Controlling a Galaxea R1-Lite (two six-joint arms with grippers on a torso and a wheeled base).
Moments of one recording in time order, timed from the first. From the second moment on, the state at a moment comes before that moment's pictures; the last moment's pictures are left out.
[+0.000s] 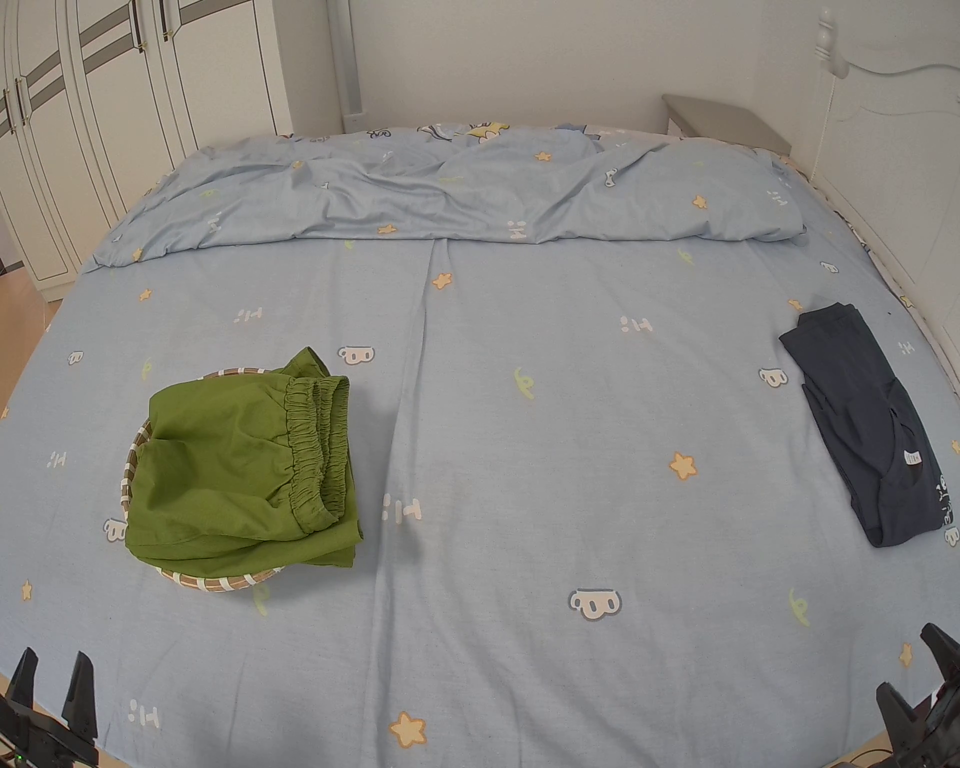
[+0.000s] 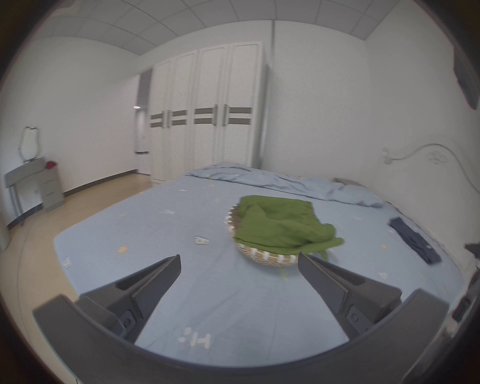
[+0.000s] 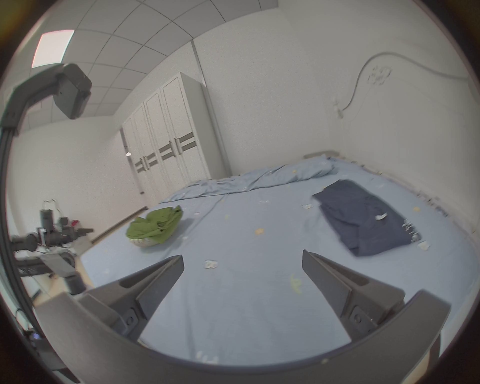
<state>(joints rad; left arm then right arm) -0.01 0.08 -0.02 -0.02 0.24 -0.18 0.01 0.05 -0.07 0.07 0.33 0.11</state>
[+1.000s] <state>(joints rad) -0.01 0.01 -0.02 0.00 -0.02 0.02 0.00 0.01 -0.02 -0.01 -0.02 0.01</state>
